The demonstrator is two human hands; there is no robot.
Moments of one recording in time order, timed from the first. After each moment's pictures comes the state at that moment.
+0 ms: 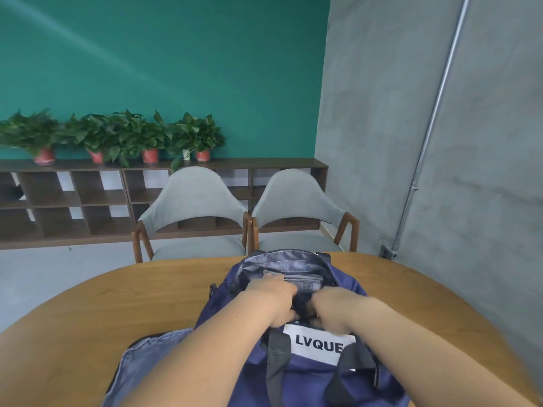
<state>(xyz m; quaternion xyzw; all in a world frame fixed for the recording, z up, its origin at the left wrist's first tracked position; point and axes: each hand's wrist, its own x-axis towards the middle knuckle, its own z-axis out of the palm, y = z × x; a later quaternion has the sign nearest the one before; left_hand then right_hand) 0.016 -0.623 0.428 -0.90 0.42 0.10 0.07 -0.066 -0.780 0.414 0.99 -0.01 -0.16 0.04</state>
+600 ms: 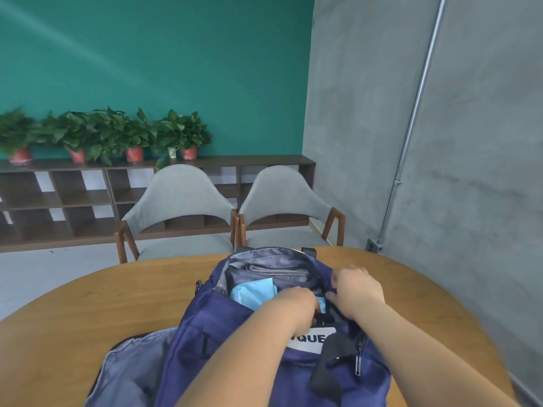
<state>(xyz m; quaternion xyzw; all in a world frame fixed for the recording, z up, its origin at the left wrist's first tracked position) -0.020 -0.686 0.395 -0.87 0.48 0.14 0.01 -0.091 -0.834 0.398 0.96 -0.27 0.05 -0.02</state>
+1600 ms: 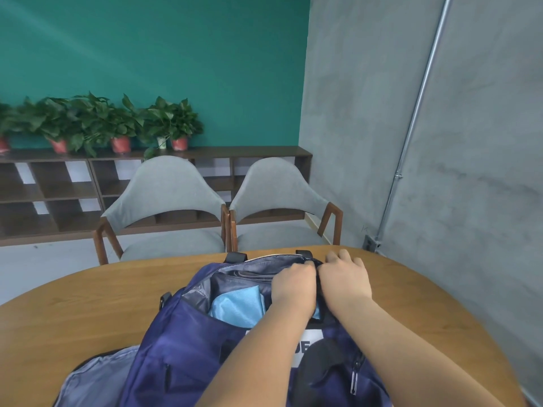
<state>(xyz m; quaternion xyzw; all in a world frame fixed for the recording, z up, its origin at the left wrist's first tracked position) 0.010 -0.747 0.393 -0.93 0.36 -0.05 -0.12 -0.043 -0.849 0.396 0.96 -0.22 0.09 0.15</state>
